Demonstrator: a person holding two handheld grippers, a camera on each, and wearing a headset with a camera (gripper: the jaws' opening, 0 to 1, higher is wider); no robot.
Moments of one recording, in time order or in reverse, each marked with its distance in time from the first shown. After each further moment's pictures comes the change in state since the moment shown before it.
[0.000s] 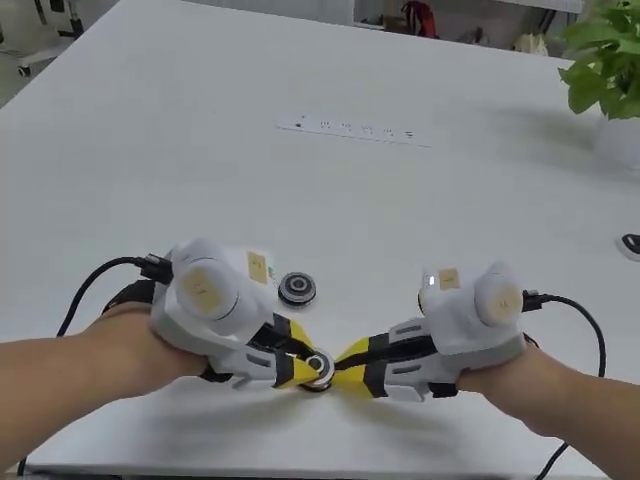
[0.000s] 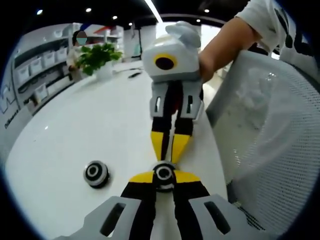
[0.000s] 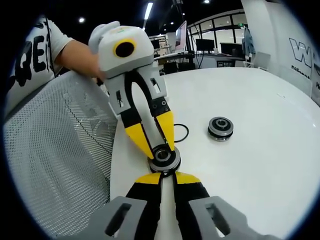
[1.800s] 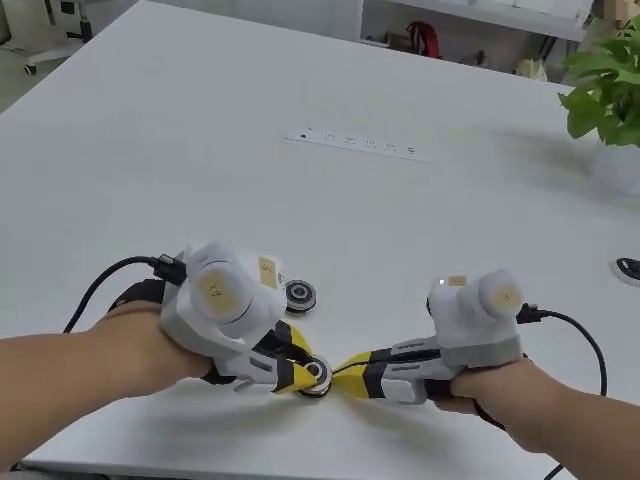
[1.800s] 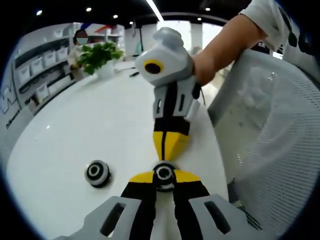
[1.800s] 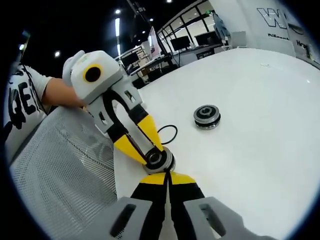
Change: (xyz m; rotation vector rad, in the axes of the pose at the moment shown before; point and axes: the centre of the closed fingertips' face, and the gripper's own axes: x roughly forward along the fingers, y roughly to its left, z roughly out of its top) left arm -0.001 0.001 0.000 0.003 0.014 0.016; right arm -0.002 -0.009 0.000 0.330 -0.073 0.009
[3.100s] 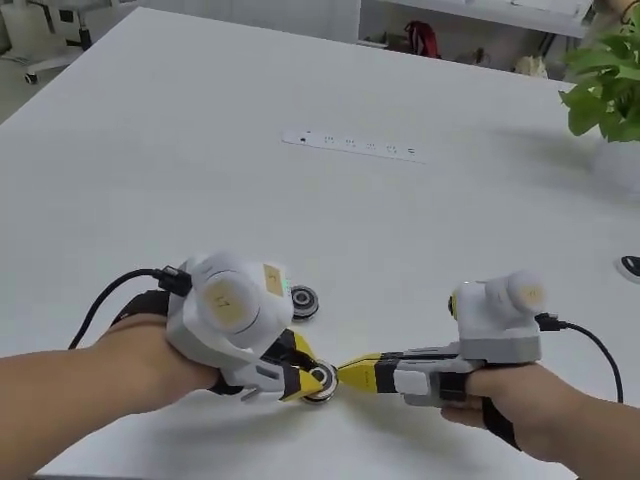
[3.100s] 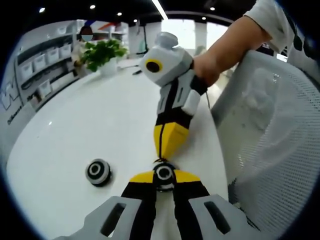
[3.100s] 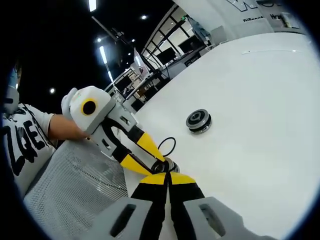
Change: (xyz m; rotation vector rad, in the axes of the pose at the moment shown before) left arm 0.002 0.002 0.001 -0.026 0.018 0.023; right arm -0.008 0.002 0.014 0.212 -0.127 0.052
